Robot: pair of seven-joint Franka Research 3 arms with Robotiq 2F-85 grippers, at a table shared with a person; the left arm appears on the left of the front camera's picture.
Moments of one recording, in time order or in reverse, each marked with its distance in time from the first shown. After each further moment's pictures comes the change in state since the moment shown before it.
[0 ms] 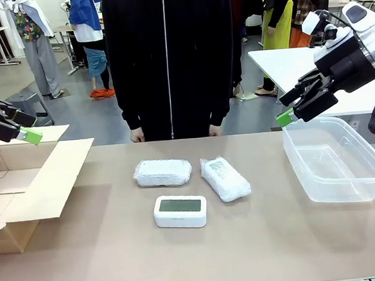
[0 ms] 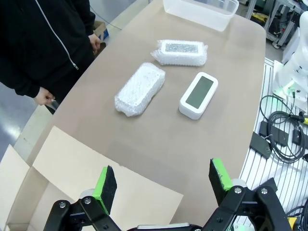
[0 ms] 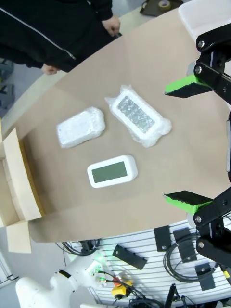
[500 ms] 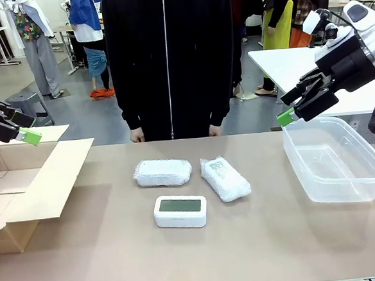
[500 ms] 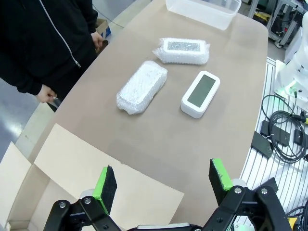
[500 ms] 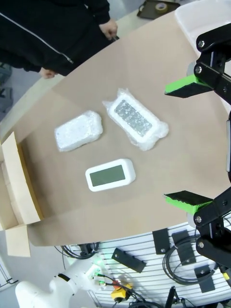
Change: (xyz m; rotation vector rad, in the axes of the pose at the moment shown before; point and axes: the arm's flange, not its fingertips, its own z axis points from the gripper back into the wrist) left arm 0.001 -0.001 0.002 0.015 0.005 0.005; right arm 0.000 0.000 0.002 -0.021 0.014 -0.002
